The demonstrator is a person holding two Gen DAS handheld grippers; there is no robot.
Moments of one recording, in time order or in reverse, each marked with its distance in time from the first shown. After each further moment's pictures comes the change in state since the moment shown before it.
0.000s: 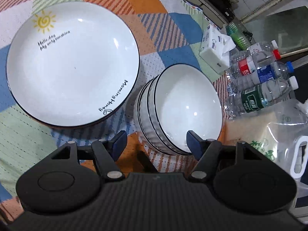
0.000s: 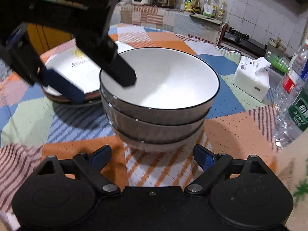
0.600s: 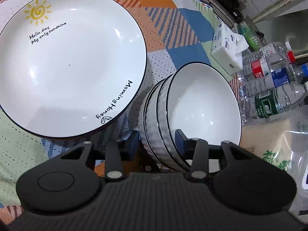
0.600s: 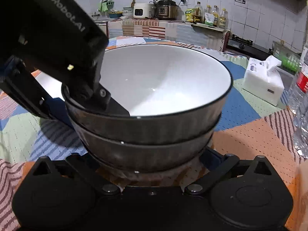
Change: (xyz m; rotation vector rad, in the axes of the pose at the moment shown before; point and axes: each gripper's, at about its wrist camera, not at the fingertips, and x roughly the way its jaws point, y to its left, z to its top) left arm 0.033 0.007 0.007 -0.010 0.002 0.027; right arm 0.040 -0.013 0.001 0.002 -0.077 0.039
